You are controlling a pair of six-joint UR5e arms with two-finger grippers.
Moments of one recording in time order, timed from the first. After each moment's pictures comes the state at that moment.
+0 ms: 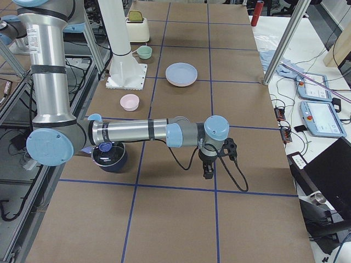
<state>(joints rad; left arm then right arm) -1.51 -1.64 -1.50 -1.92 -2.37 -0.08 1.51 -1.53 1.62 -1.60 2.38 -0.05</state>
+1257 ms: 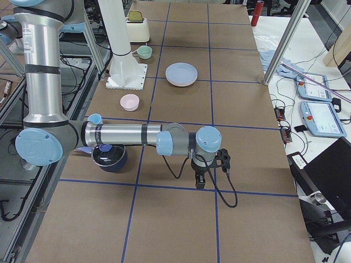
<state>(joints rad) -1.53 -1.64 -1.57 -1.90 -2.36 -0.05 1.53 -1.58 1.59 -1.59 2.38 -0.04</state>
